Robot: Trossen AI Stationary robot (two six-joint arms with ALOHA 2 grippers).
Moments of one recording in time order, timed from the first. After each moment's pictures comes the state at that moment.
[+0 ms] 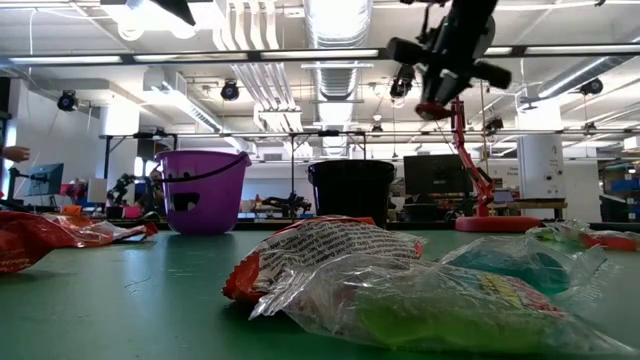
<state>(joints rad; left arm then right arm) 0.30 1.02 1.43 -0.97 -0.69 0.23 -0.21 1.41 1.25 -0.94 0.50 1.09</state>
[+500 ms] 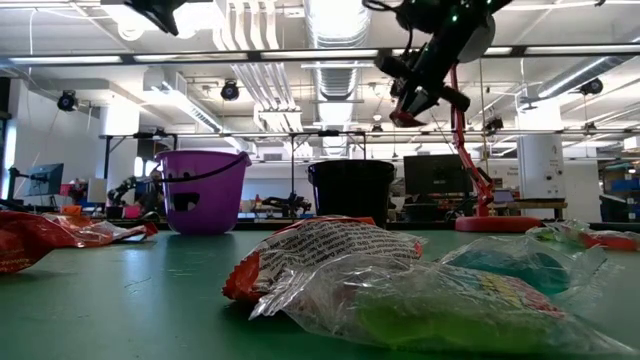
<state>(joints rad) 0.42 1.02 1.43 -1.01 -0.87 -0.02 -0.54 1.45 1.27 -0.61 0.19 0.66</state>
